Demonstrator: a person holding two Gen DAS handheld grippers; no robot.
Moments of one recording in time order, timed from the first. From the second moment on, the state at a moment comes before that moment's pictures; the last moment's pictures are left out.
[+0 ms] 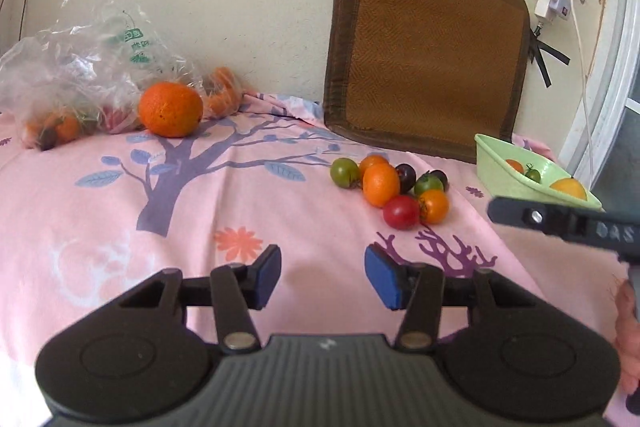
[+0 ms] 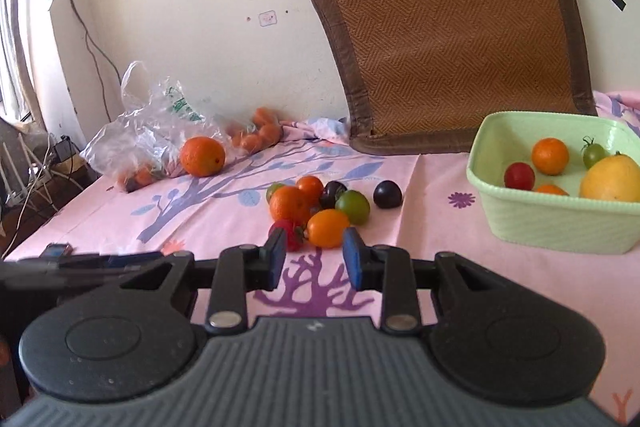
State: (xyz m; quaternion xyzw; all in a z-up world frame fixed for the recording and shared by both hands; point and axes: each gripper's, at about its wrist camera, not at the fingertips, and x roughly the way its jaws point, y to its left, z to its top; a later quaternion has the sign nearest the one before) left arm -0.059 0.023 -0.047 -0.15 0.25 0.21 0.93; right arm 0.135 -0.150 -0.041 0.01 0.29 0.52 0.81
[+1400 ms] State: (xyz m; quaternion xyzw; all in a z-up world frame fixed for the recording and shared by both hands) left arm 0.010 -0.042 -0.052 -0.18 0.28 0.12 0.93; right arm 0.124 -0.242 -0.064 -0.03 0.26 0.45 0.86
